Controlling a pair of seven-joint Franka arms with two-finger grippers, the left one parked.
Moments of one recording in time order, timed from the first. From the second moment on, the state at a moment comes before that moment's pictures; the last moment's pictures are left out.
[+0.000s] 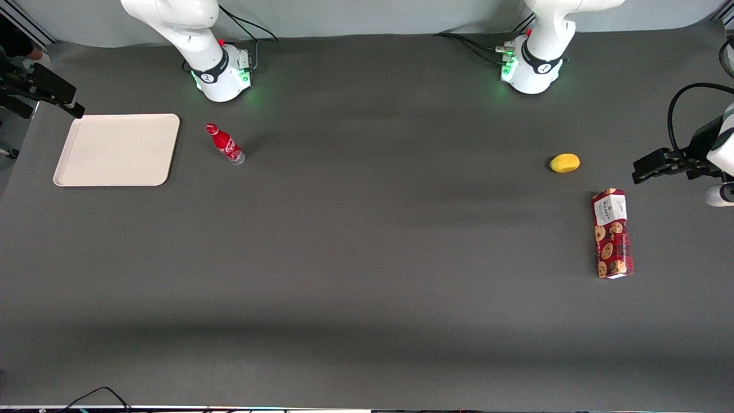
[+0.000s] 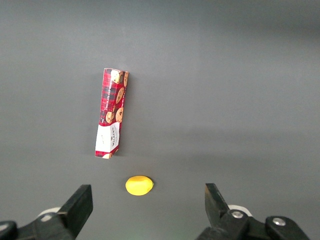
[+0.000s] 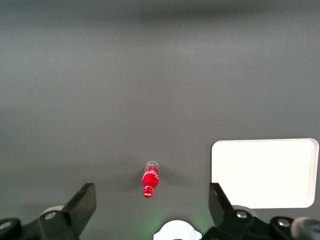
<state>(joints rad) -0.22 -0.12 0.20 -1.47 0.05 1.35 0.06</state>
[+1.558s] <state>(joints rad) -0.20 -0.39 0.42 -2.67 0.20 2.13 0.21</state>
